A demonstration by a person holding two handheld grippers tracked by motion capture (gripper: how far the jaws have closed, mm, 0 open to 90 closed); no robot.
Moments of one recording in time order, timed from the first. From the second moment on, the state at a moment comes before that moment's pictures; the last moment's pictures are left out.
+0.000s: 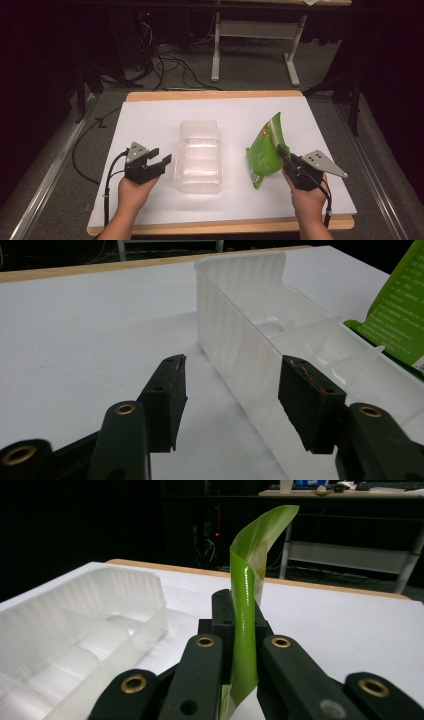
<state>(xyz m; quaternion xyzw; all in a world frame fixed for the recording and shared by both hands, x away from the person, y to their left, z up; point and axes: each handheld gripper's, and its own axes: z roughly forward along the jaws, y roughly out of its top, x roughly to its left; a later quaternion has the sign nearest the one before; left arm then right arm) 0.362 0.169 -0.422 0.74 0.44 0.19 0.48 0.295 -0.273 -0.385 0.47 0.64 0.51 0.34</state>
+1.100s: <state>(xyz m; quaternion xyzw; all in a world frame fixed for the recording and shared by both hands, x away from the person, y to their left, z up) 0.351 0.180 -0.422 0.74 0.44 0.20 0.47 0.324 -0.266 -0.400 0.46 0.69 0.48 0.27</state>
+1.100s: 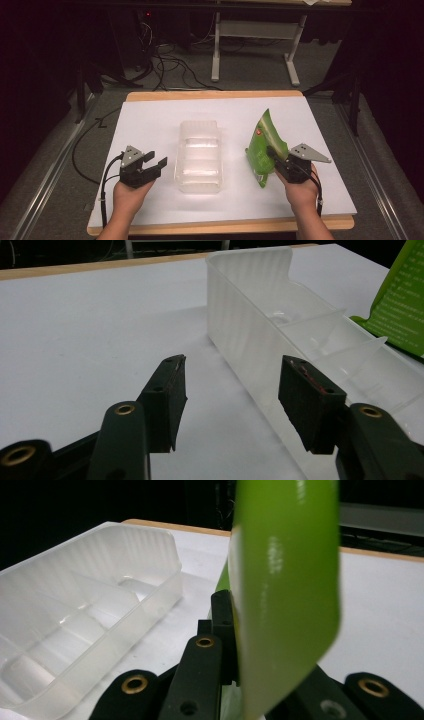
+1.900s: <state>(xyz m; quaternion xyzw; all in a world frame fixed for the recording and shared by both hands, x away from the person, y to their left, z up) 0.332 0.200 -0.423 0.73 0.46 0.22 0.46 0.334 -0.255 -0.358 0.34 0.72 0.55 0.25</state>
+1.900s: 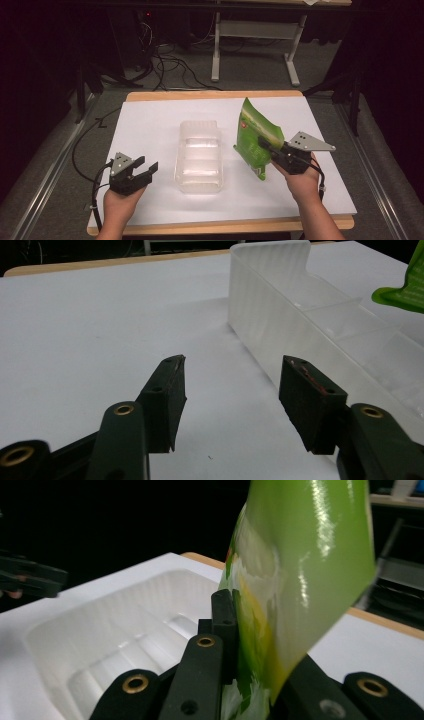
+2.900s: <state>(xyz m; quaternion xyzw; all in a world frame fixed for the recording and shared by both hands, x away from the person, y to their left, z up) 0.330 0.191 -0.431 0.74 0.46 0.22 0.44 0.360 -0.164 -0.333 0.18 0.76 0.61 0.13</state>
